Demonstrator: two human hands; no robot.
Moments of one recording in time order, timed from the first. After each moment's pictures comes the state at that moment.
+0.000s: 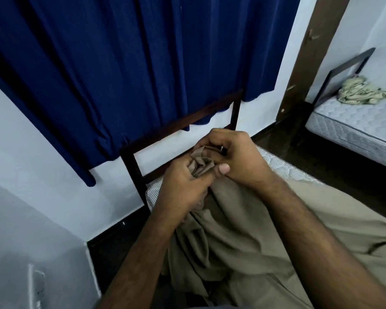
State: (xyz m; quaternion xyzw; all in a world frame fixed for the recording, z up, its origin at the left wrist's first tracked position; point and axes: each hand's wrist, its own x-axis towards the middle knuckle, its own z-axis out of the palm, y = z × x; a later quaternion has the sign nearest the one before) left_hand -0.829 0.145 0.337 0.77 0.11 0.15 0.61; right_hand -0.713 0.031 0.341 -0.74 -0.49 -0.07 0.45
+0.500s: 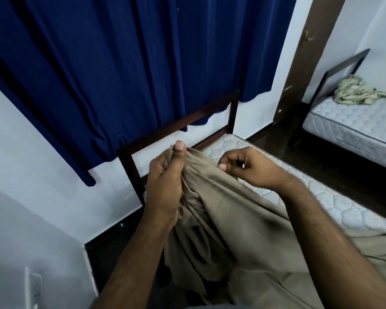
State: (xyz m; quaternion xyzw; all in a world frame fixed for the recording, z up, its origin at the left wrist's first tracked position) left_hand -0.831 0.148 0.337 0.61 0.15 0.26 0.74; right_hand -0.681 -0.011 0.302 -0.77 -0.44 0.15 0.45
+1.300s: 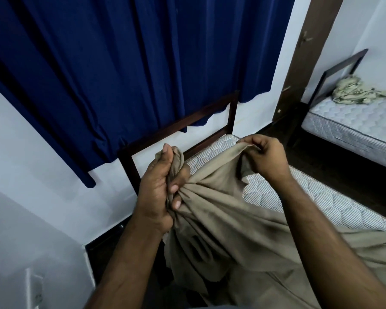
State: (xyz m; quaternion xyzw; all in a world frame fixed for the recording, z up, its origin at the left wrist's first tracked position) left_hand -0.840 0.173 0.321 0.44 0.04 0.05 0.90; right_hand -0.660 -0.022 0.285 -0.83 -0.20 -0.07 0.51
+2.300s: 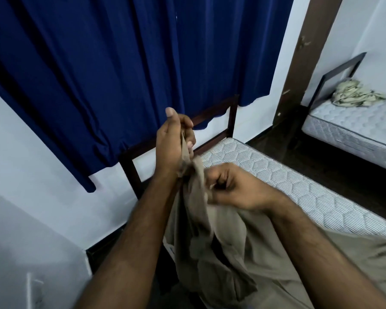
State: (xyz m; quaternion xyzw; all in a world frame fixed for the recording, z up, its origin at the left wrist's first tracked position) left_hand -0.758 0.169 0.354 0.57 0.07 0.26 0.78; right_hand -0.743 0.010 0.322 -0.59 -0.51 0.29 0.55
